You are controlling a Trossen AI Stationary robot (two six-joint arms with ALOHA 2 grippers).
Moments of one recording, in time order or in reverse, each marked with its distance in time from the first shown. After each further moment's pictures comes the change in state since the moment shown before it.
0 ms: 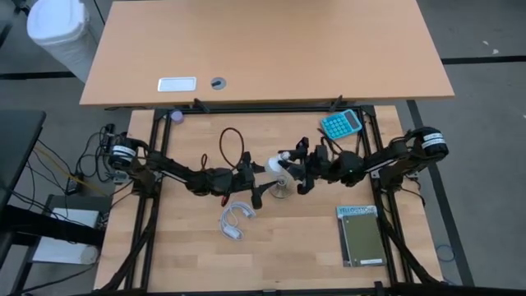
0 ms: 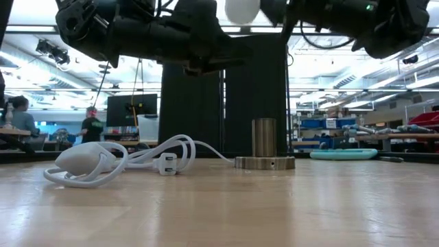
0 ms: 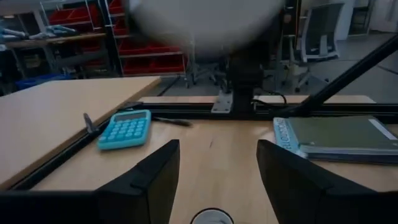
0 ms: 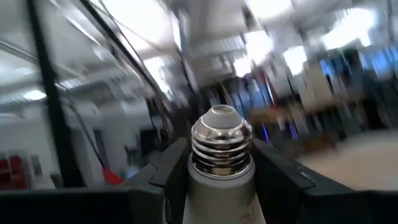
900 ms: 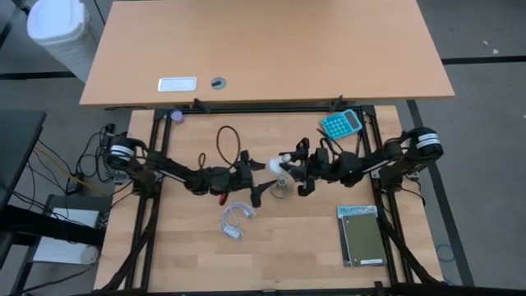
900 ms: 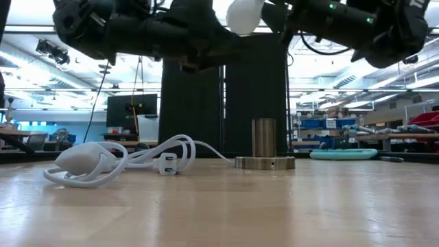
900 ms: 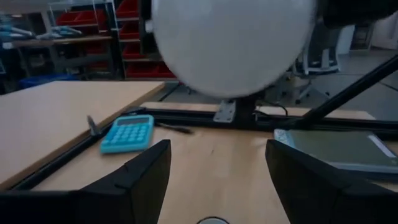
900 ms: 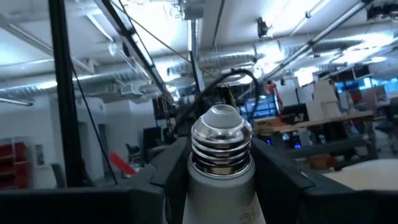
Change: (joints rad) left arm -0.002 -0.015 -0.013 0.026 -0.001 -0.041; right arm 0.002 0.073 -0.028 0.173 -0.062 -0.109
